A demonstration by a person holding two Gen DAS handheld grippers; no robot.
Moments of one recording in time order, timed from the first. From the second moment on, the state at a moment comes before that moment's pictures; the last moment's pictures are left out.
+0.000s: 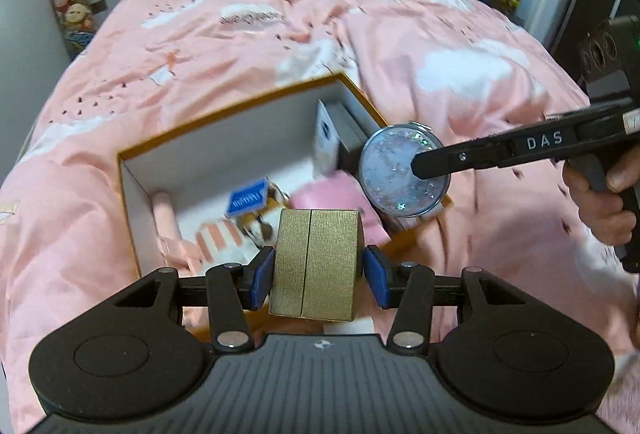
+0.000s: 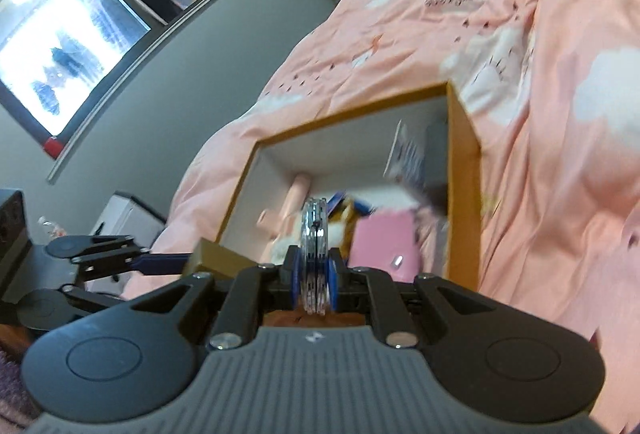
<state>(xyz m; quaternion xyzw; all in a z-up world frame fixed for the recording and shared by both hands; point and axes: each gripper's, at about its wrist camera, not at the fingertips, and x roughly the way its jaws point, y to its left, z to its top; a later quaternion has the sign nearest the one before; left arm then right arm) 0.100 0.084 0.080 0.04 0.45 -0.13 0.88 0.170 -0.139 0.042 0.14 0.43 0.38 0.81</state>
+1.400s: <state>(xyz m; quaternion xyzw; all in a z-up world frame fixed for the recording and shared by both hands) 0.238 0.183 0.011 -0.16 0.45 -0.02 0.88 0.308 0.052 -0.031 -0.21 0.53 0.34 0.75</state>
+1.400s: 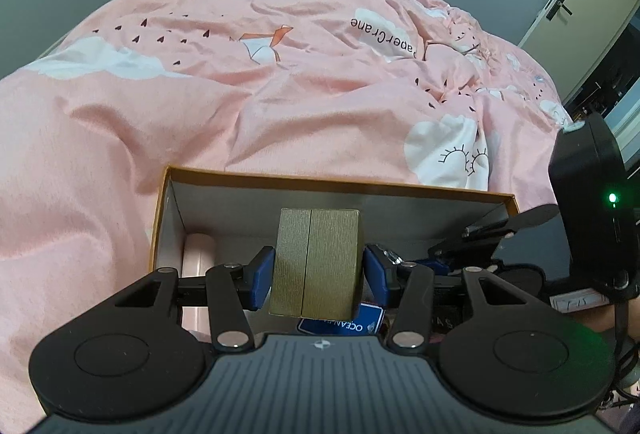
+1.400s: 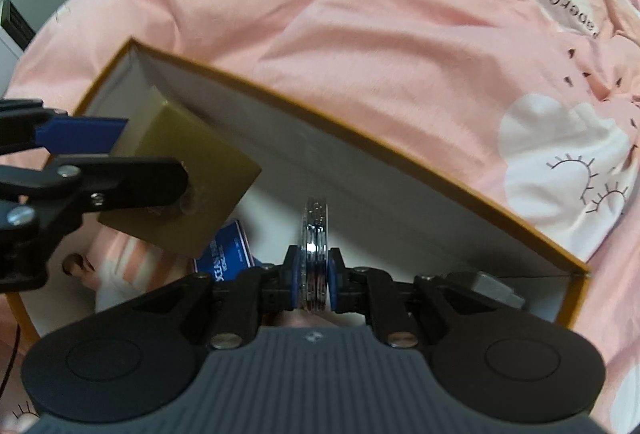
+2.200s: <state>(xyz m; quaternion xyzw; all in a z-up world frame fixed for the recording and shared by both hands) 0.270 0.149 -0.006 -0.19 0.46 -0.04 0.87 0.300 0.003 0.035 -0.23 0.42 0.32 0.81</state>
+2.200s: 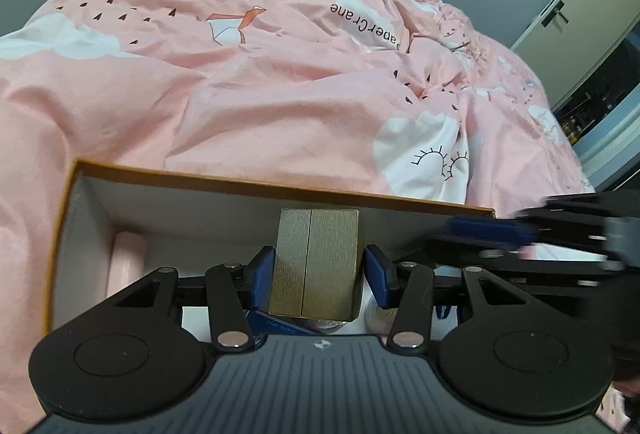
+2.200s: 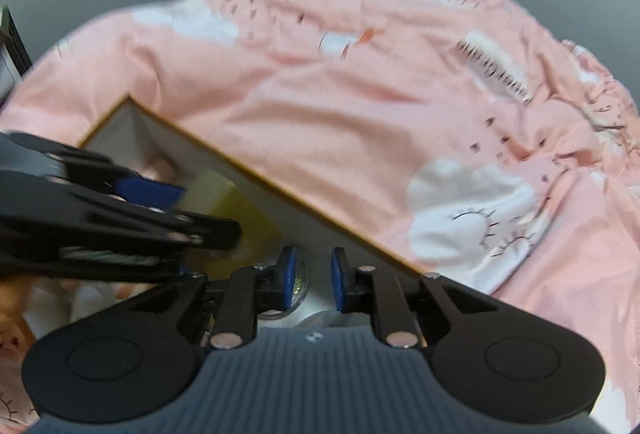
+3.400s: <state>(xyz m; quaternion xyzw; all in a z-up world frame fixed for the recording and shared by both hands) 0.273 0.127 -0.011 -0.19 0.49 0.00 0.85 0.281 -0.154 -0.010 0.08 0.44 0.23 0.87</state>
